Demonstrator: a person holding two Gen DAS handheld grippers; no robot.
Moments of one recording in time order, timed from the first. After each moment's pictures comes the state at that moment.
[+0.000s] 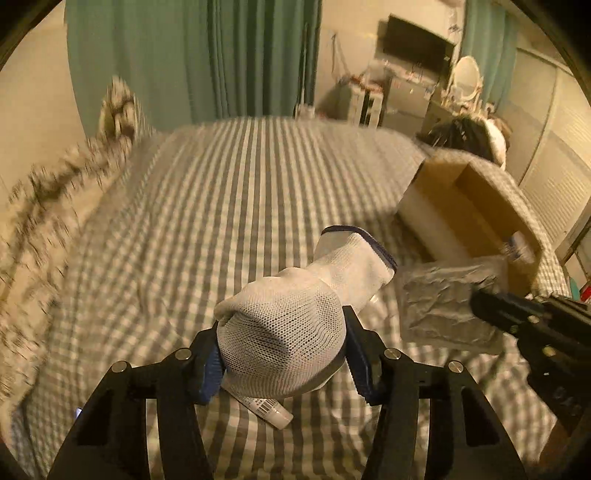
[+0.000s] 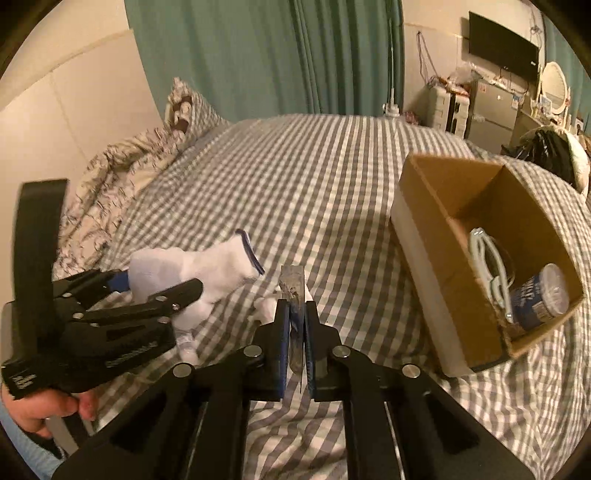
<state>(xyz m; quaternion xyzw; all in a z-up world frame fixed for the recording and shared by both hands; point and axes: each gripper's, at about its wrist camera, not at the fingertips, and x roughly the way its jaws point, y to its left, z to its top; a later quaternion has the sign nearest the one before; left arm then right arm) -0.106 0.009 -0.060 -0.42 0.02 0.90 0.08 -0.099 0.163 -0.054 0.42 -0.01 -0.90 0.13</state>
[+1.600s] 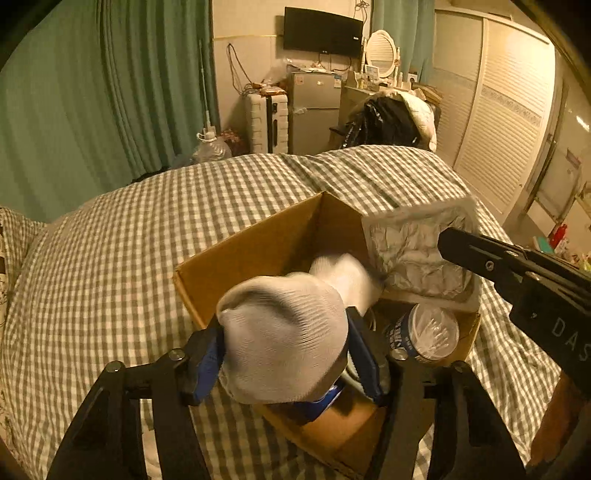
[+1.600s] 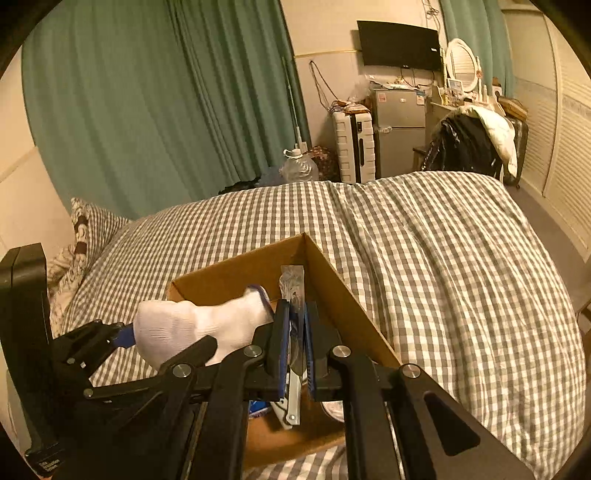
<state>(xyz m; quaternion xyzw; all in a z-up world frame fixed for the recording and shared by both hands) -0.200 0.256 -0.049 -0.40 0.09 0.88 0.21 -0.167 0.391 -0.007 0.35 -0.10 -0.93 -0.01</state>
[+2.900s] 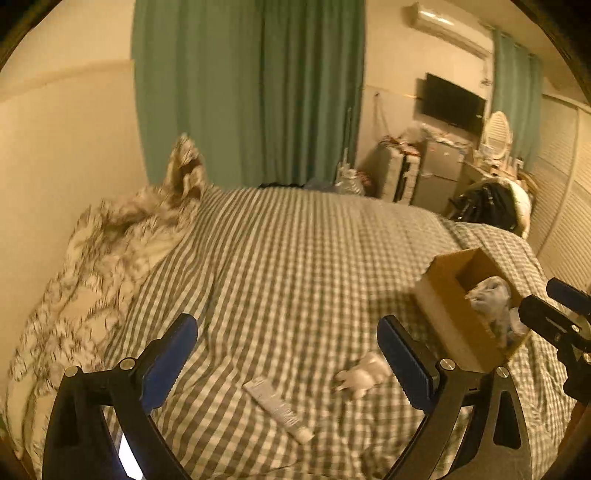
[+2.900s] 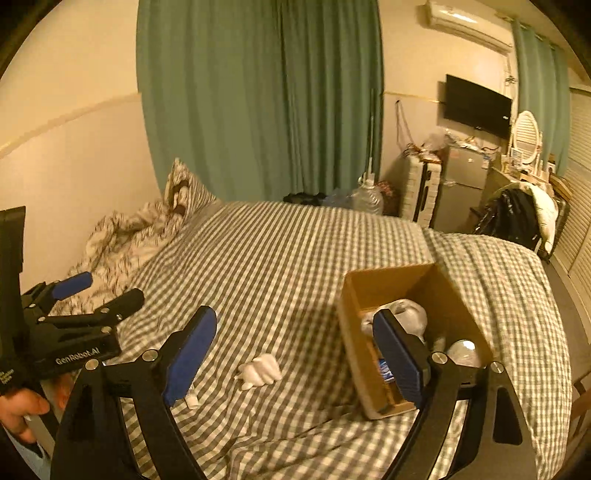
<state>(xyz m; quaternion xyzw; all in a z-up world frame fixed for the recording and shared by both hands) -0.083 -0.028 0.005 -0.34 -0.02 0.94 -0.01 -0.077 0.181 0.044 0.32 0.02 -0.94 0.10</state>
